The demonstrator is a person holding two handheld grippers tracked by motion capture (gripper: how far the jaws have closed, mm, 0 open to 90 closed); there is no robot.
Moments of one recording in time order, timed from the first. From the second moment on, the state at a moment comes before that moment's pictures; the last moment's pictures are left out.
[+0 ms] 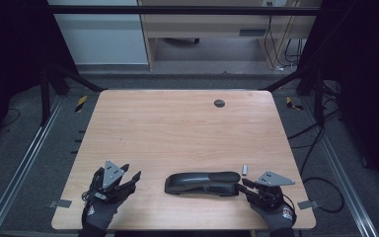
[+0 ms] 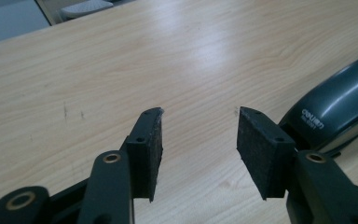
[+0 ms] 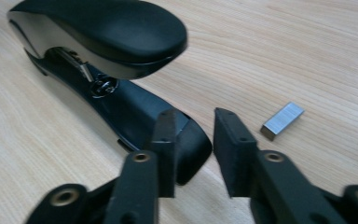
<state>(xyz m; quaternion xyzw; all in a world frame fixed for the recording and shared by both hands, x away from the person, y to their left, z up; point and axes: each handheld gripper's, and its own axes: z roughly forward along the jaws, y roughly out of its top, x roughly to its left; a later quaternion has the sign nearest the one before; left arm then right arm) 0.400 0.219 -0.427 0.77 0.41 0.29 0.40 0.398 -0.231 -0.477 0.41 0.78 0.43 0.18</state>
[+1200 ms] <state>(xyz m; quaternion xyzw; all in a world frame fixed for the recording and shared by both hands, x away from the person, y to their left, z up) 0.408 0.114 -0.392 0.80 0.32 0.30 0.42 0.397 -0.241 -0.477 0.43 0.76 0.43 0.20</state>
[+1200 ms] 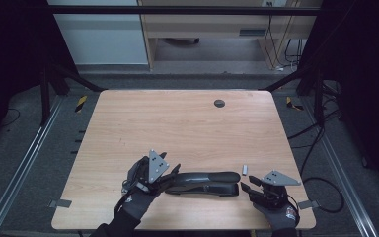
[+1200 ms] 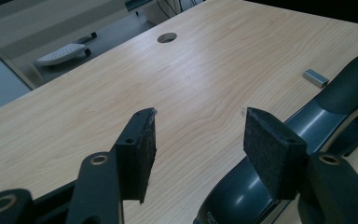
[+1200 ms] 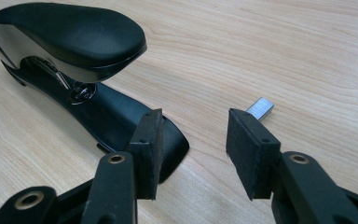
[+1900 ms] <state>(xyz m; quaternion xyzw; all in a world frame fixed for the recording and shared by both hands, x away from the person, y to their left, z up) 0.399 0.074 -0.381 0.81 0.28 0.31 0.41 0.397 -0.235 -0.479 0.43 0.77 0.43 0.20</state>
